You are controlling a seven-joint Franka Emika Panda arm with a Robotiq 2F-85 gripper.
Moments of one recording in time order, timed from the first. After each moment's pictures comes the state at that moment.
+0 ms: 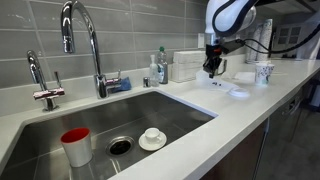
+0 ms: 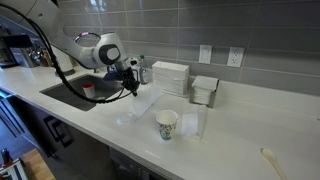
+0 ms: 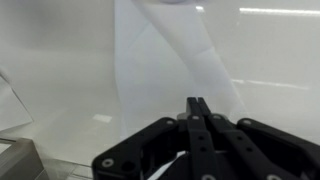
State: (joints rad) arm 0.04 0.19 0.00 -2.12 -0.30 2.46 0.08
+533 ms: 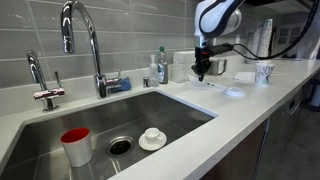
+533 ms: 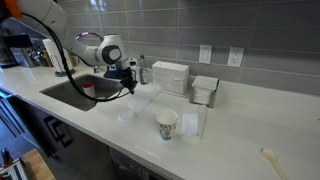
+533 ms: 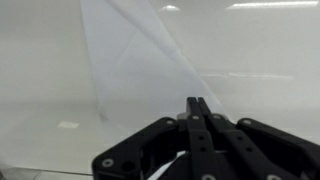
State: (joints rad) arm 0.07 0.29 0.03 -2.00 -0.20 2.42 0.13
